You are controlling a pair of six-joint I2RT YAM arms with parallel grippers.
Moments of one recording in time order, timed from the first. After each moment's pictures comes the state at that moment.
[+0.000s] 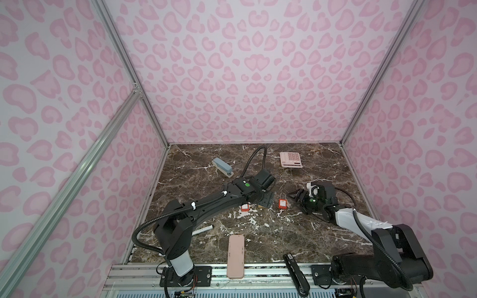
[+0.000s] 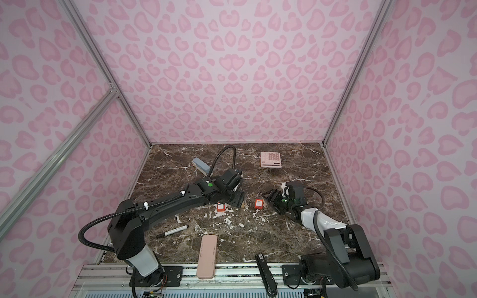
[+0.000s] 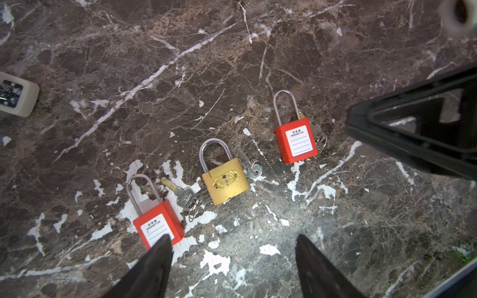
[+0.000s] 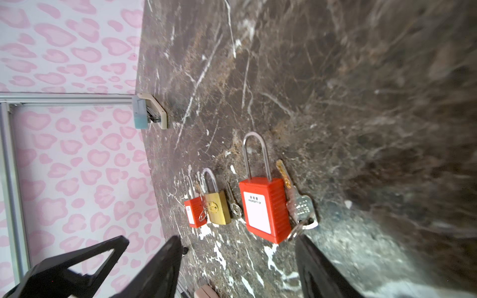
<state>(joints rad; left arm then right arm) -0.89 1.69 1.36 -0.70 -0.13 -0.42 0.15 1.29 0.49 0.06 -0.55 0.96</state>
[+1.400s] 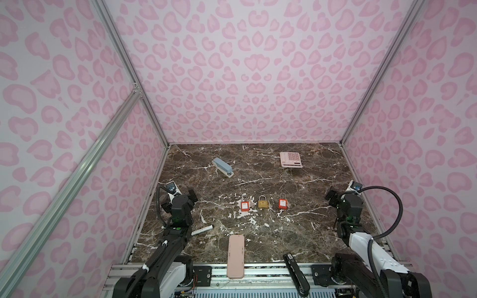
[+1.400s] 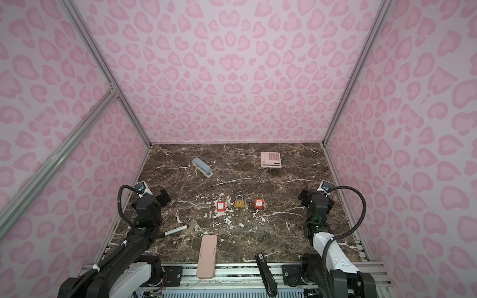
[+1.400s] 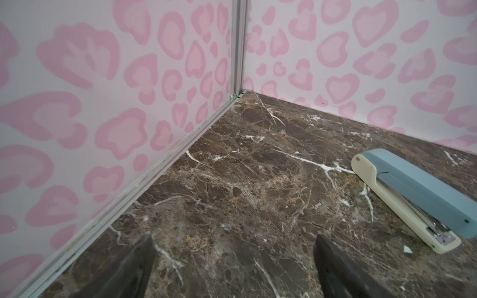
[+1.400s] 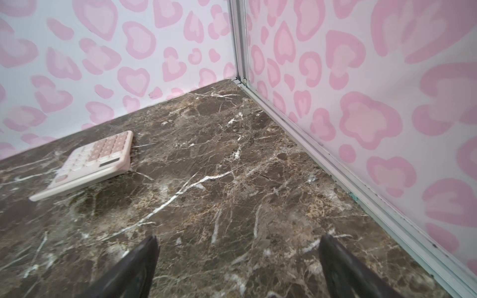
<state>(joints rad) -0.07 1.01 0.24 0.43 -0.48 -0.21 -0.10 1.01 0.22 0.42 0.29 0.25</state>
